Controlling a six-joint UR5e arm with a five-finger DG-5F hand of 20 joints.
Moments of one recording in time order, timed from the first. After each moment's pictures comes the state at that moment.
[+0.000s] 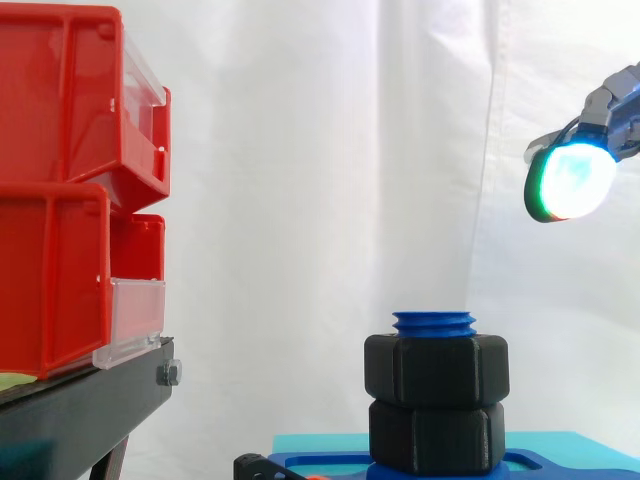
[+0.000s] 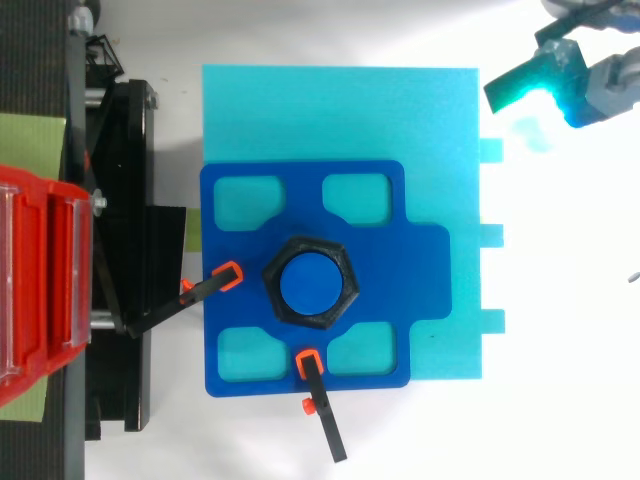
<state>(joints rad) 0.14 -1.77 -1.56 -3.05 -1.36 -1.24</state>
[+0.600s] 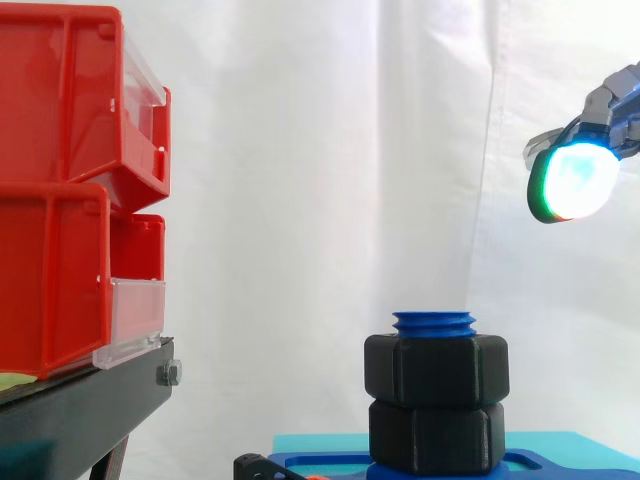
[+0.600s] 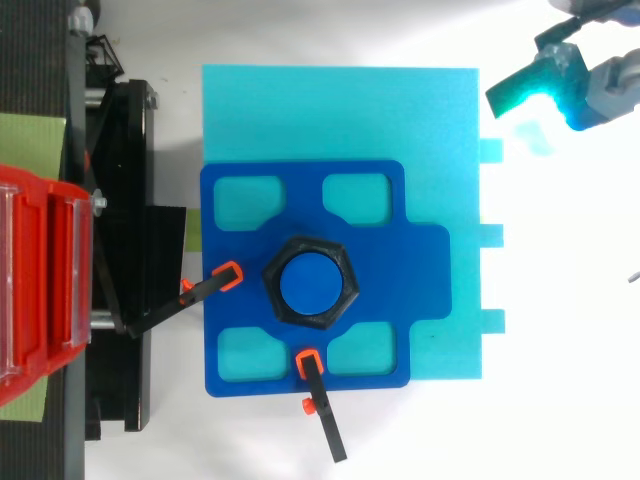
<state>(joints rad) 0.14 -1.77 -1.56 -3.05 -1.36 -1.24</state>
